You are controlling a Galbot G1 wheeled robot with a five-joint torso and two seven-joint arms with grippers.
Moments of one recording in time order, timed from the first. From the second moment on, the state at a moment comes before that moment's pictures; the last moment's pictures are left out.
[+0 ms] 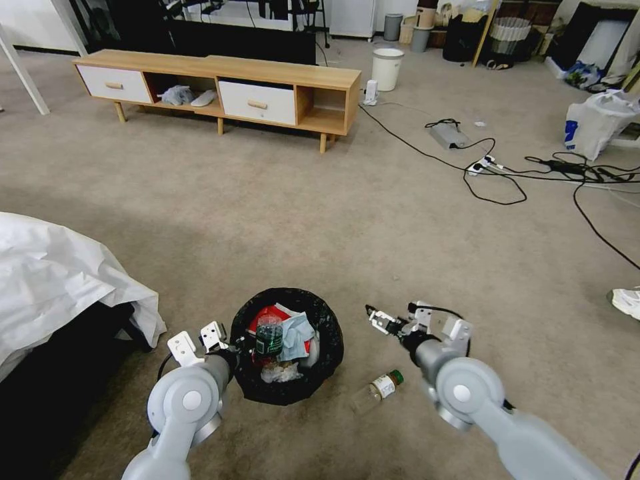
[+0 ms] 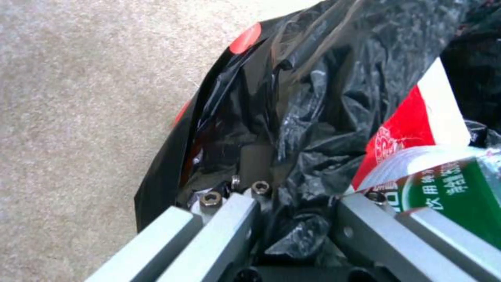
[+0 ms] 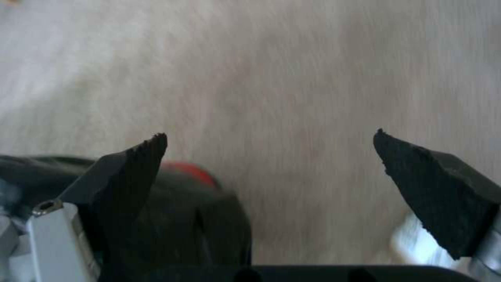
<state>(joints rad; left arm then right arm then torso) 1.28 -1.36 -0.43 -2.08 -1.13 0.67 -0.77 -1.04 0.98 0.01 1.97 1.50 -0.21 0.82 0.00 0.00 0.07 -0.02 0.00</state>
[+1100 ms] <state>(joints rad) 1.30 -1.31 -0.43 -2.11 -1.15 0.67 -0.76 -0.89 1.24 -0.13 1.82 1.66 -0.20 1.15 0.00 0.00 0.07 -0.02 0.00</state>
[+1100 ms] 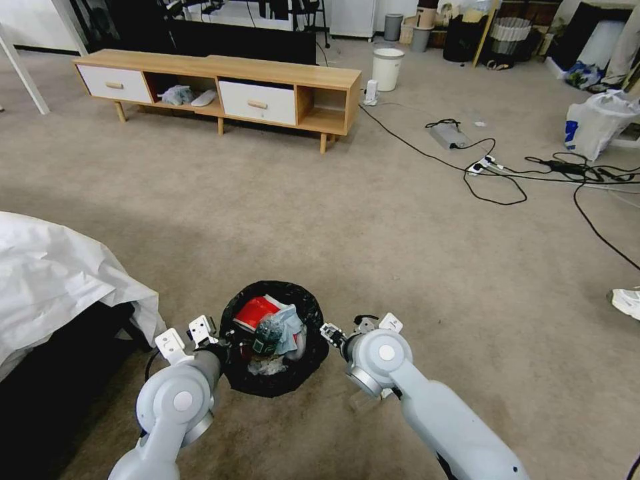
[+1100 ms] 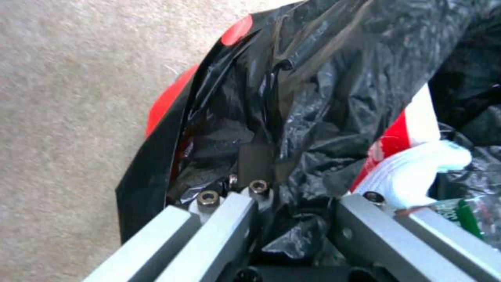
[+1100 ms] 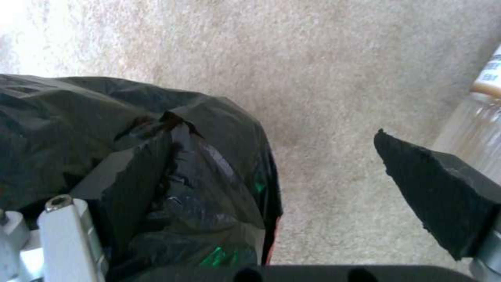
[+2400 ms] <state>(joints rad) 1.29 -1.32 -0.43 -2.07 -1.10 0.67 -0.71 -0.91 1.09 -0.07 1.90 1.71 -0.21 1.12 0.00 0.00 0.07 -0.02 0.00</state>
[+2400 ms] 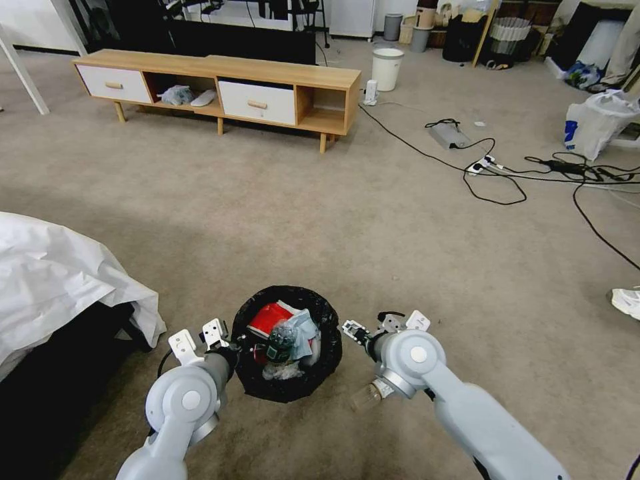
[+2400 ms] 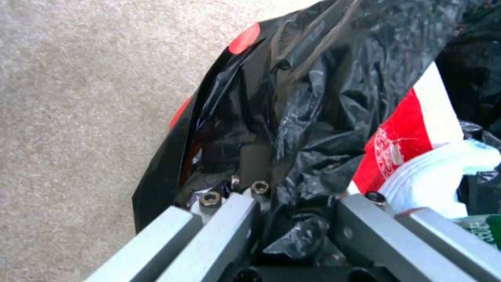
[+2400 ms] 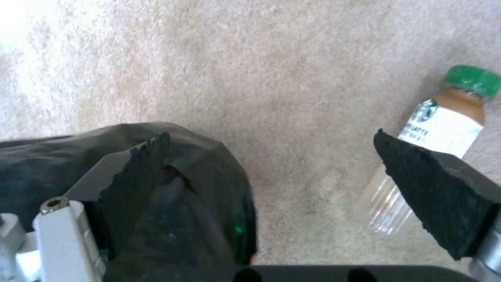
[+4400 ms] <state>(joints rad) 1.28 -1.31 -0.44 -2.08 -1.11 0.66 -0.73 -0.96 1.15 0.03 1.85 1.79 -0.21 1.25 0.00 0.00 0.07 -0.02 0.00</state>
